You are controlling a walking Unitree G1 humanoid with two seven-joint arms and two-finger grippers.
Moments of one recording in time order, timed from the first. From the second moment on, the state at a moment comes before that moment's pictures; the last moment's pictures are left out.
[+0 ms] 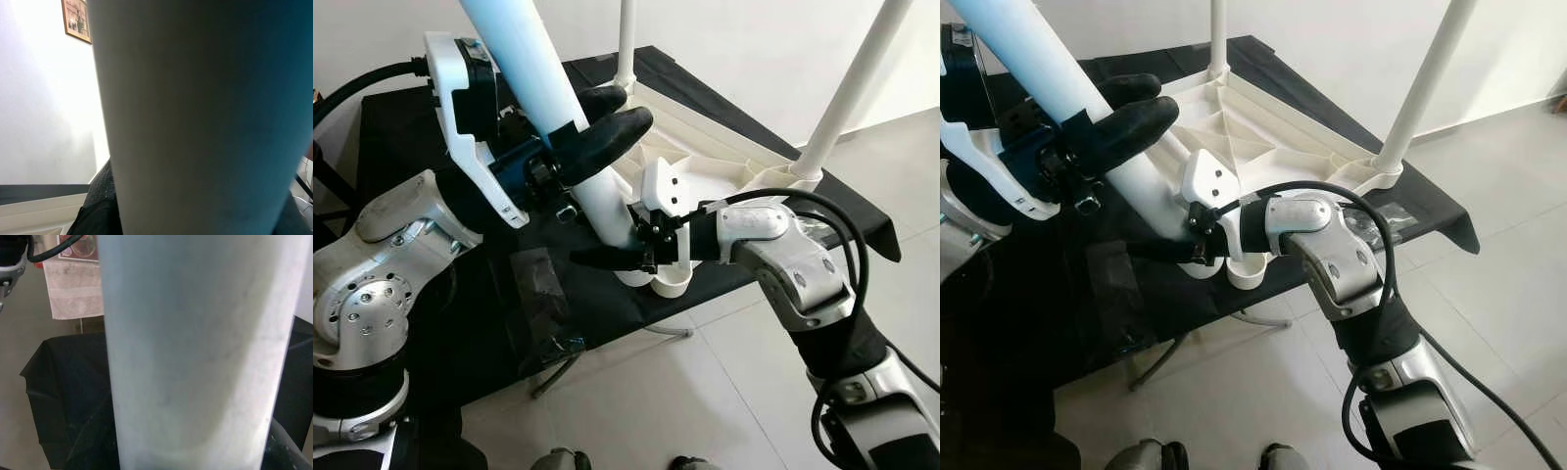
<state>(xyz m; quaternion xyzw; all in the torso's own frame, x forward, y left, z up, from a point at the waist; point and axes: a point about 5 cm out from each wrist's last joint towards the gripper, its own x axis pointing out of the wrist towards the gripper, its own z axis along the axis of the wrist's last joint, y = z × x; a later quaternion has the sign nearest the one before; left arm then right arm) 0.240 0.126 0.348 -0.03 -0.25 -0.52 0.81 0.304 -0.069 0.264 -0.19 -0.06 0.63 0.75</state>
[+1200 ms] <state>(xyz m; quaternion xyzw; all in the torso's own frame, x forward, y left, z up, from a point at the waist) 0.247 0.114 0.352 -0.03 -0.22 -0.52 0.82 0.311 -0.056 0.277 -0.14 -0.06 0.65 0.74</state>
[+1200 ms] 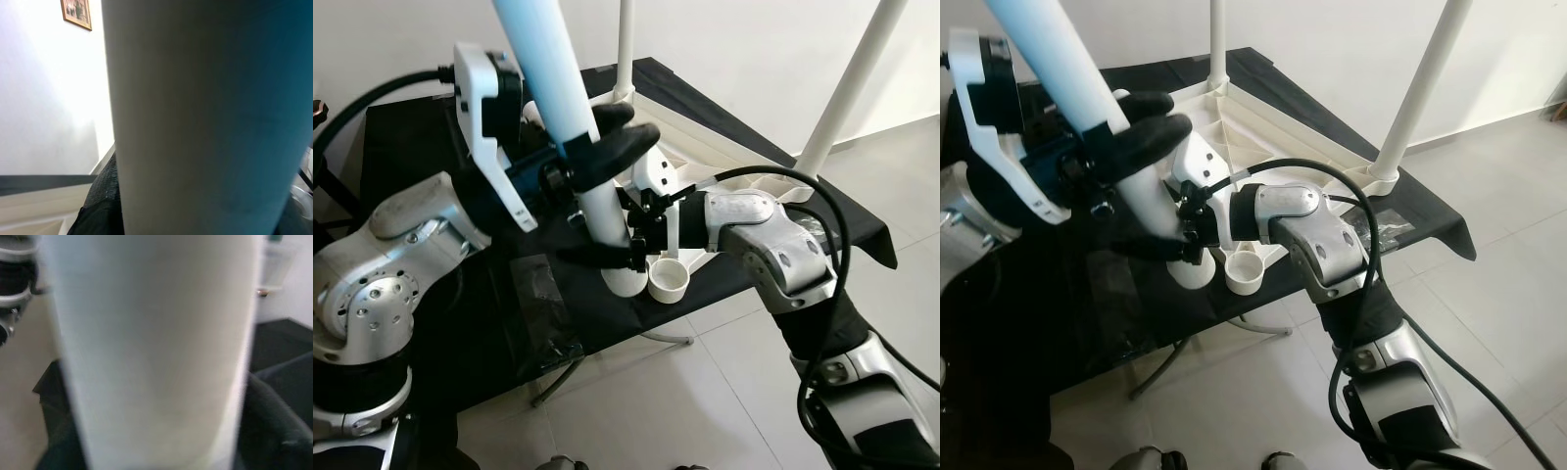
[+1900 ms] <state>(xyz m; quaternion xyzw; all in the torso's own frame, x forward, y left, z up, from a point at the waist) 0.248 0.109 0.358 -0.06 -0.23 -0.54 0.81 0.310 -0.051 0.274 -0.12 -0.06 0.65 0.75</state>
